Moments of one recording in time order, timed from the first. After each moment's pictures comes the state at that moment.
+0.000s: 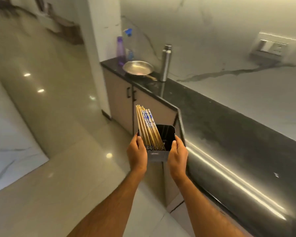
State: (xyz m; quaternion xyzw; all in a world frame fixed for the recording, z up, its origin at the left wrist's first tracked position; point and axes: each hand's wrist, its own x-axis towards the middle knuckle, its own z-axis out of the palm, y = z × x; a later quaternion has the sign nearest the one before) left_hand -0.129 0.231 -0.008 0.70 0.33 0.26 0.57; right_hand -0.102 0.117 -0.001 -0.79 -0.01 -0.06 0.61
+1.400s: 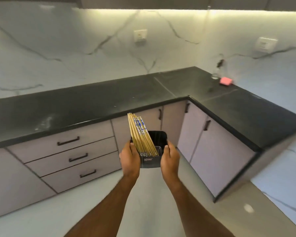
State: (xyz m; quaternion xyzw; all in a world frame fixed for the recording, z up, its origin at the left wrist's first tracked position) left_hand -1.202 0.373 0.018 0.16 0.78 0.60 0.07; right_hand -1.112 0.455 0.018 -0.45 -0.65 0.47 0.38
